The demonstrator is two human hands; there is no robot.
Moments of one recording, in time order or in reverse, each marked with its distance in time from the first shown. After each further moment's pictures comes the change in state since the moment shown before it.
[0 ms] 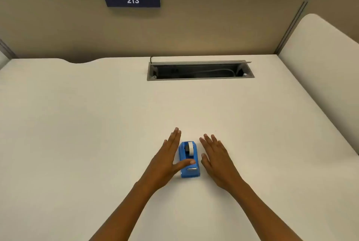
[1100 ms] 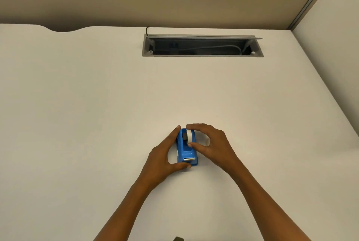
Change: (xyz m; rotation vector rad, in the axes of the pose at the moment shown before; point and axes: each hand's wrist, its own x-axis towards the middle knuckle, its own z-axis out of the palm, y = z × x) left_hand -0.009 -0.014 0.019 -0.245 0.038 -0.105; right_hand 0.020 -0.019 -0.027 0.496 0.002 -0.047
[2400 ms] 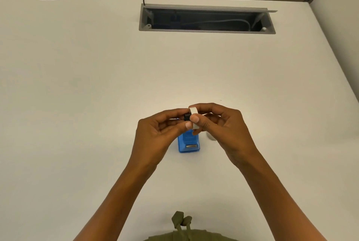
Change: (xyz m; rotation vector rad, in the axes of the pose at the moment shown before) left_hand -0.014 0.088 -0.036 -0.549 0.226 -0.077; right_hand -0.011 -0.072 -0.023 0.620 0.079 0.203
